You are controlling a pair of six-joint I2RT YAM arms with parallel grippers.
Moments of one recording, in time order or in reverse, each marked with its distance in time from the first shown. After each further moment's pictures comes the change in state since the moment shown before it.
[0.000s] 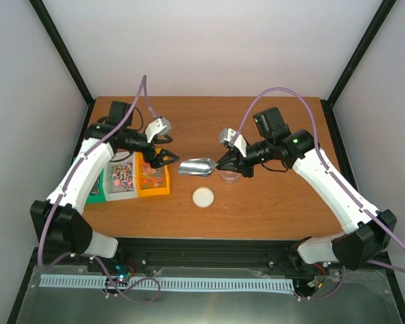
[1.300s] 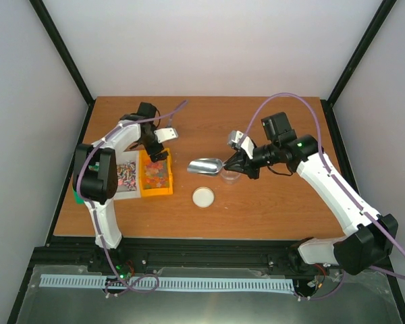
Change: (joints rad) left arm 0.035 0.542 0.147 0.112 -0.801 0.328; right arm -0.074 -0.040 -0.121 0.056 0.024 -0.006
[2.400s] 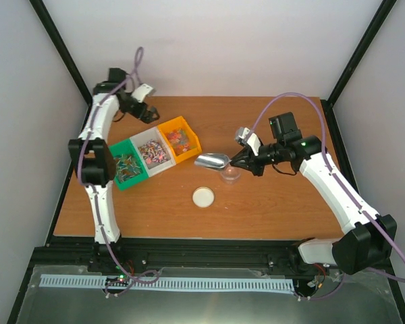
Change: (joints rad) left arm 0.160 0.315 0.726 -0.253 0.325 -0.383; right arm -0.089 -0.003 -0.046 0.031 -0.004 0.016
